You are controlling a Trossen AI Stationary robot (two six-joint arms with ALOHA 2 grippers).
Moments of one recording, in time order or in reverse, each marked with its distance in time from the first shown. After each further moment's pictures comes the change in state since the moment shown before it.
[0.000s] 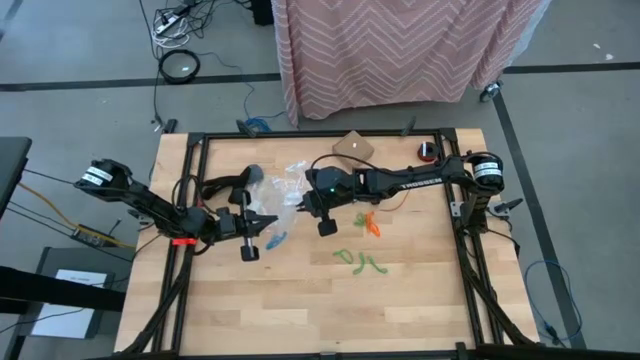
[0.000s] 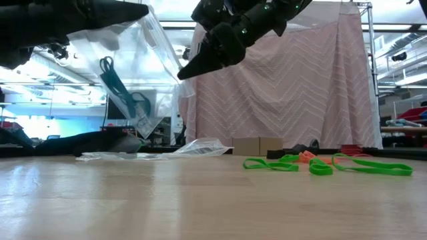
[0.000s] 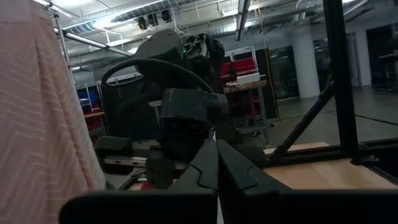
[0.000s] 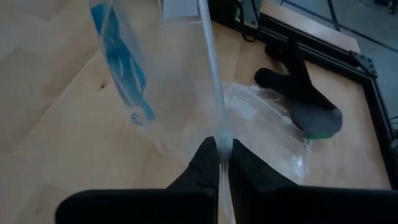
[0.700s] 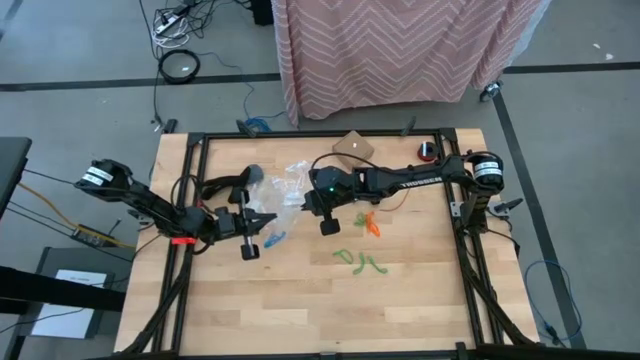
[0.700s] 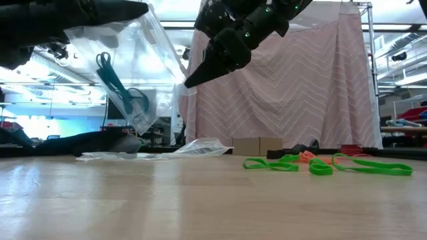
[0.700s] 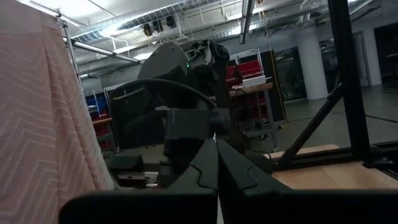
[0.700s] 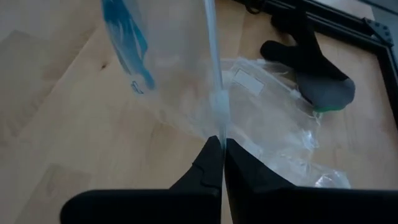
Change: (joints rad) left arm 0.000 0.000 0.000 0.039 -0.009 0.046; right arm -0.017 0.000 0.000 -0.086 0.008 0.042
